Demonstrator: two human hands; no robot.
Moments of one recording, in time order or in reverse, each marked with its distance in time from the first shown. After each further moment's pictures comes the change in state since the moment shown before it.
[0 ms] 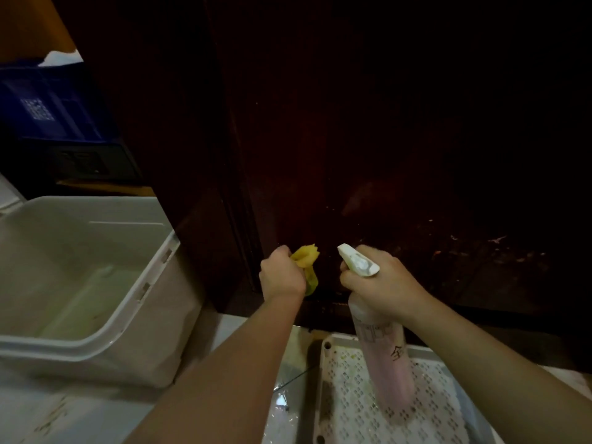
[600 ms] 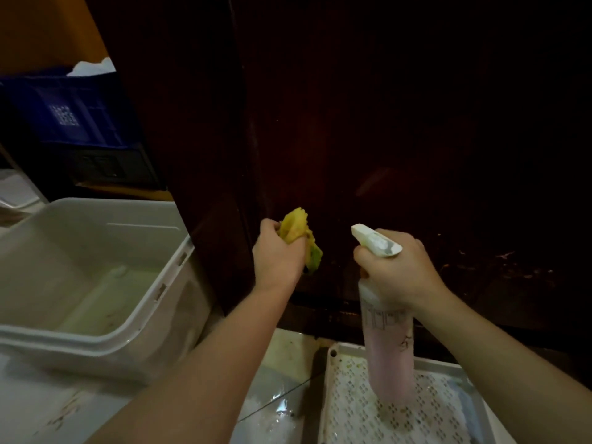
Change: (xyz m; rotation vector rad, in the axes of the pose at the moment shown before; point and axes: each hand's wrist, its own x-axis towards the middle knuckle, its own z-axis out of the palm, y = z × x) left_hand 0.002 0.022 -0.056 -0.414 0.040 0.038; right_hand 0.002 -0.031 -0.017 0.025 0.250 -0.135
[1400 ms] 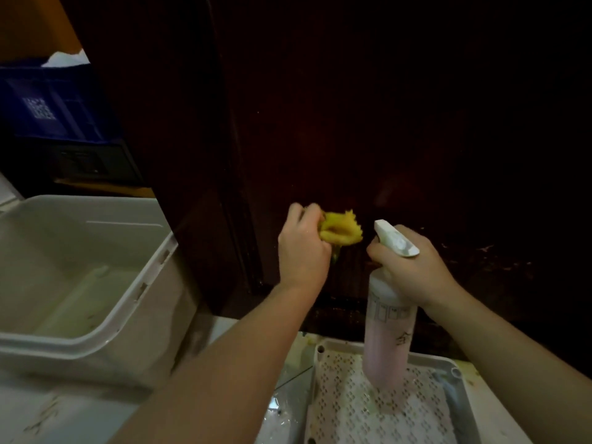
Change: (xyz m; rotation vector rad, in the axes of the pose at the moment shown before) left_hand -0.018 0.016 0.046 0.209 0.033 0.568; right_hand -0.003 0.028 -0.026 0.175 -0.015 0.161
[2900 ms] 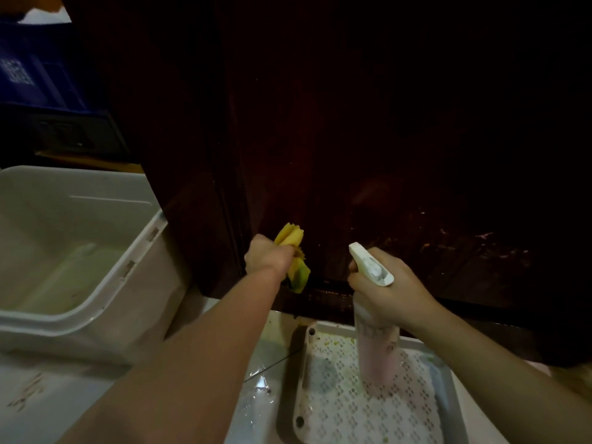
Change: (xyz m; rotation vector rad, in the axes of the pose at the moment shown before) left_hand -0.010 -0.069 0.008 -0.152 -0.220 -0.954; right_hand -0.024 0.032 0.022 -0.155 -0.194 -0.018
